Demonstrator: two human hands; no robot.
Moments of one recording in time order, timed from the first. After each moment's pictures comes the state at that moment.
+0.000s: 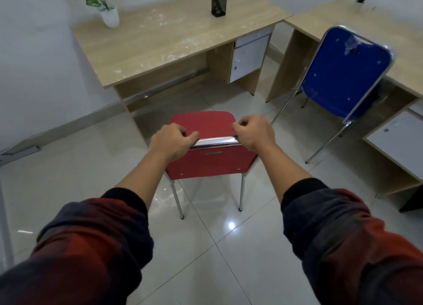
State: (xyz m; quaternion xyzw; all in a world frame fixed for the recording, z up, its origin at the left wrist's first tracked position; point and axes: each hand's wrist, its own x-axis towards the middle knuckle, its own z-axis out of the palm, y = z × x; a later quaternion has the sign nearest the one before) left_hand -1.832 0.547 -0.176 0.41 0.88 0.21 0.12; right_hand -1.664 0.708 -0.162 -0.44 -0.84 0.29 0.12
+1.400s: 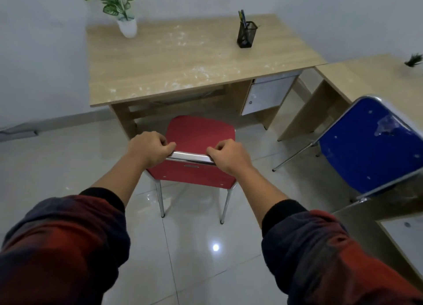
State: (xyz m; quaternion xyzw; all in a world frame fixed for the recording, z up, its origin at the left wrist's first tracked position) left_hand -1.951 0.691 -0.188 0.33 0.92 0.17 0.10; right_hand -1.794 0.874 -0.169 -0.31 -0.89 0.32 -0.01
